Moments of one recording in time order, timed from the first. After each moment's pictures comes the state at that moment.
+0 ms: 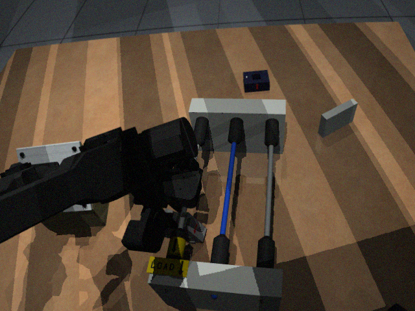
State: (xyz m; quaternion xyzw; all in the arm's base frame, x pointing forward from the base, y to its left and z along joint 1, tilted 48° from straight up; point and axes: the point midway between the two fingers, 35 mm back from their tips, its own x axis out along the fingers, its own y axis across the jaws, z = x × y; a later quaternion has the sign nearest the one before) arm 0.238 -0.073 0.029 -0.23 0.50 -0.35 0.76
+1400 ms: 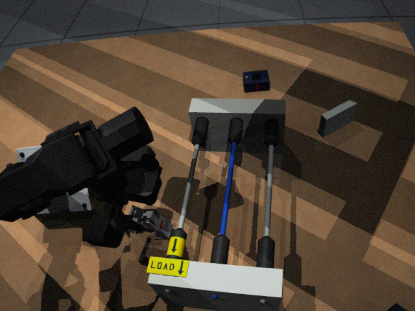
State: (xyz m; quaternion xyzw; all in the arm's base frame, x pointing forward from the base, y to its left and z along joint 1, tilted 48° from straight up) arm 0.173 -0.064 0.019 -0.23 0.51 -0.35 0.75
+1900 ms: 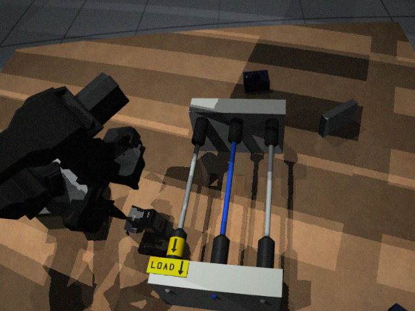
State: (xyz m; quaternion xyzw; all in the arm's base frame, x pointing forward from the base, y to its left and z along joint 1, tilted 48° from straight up) arm 0.159 -0.025 0.047 -0.24 0.51 -0.35 0.75
